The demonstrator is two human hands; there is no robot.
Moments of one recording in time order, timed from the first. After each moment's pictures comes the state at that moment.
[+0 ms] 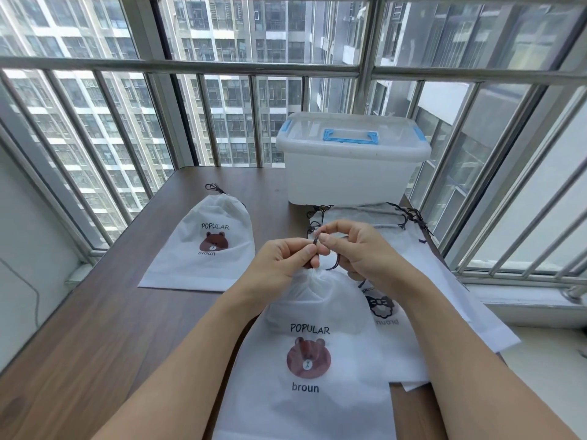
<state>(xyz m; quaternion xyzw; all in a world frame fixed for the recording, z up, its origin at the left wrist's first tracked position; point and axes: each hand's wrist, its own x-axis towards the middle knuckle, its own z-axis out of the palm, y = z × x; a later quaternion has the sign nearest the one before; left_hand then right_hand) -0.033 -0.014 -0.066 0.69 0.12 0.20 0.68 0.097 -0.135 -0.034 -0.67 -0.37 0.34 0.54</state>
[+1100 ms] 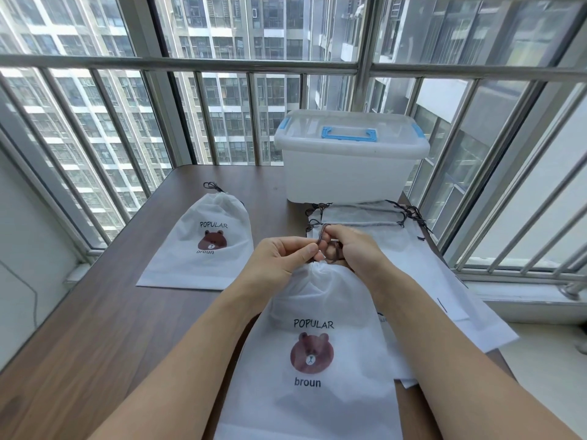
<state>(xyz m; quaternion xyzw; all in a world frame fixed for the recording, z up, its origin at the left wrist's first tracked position) -0.037 -0.019 -0.061 0.63 0.18 0.21 0.73 0.080 -0.121 -0.033 -0.65 -0.18 0.40 0.63</state>
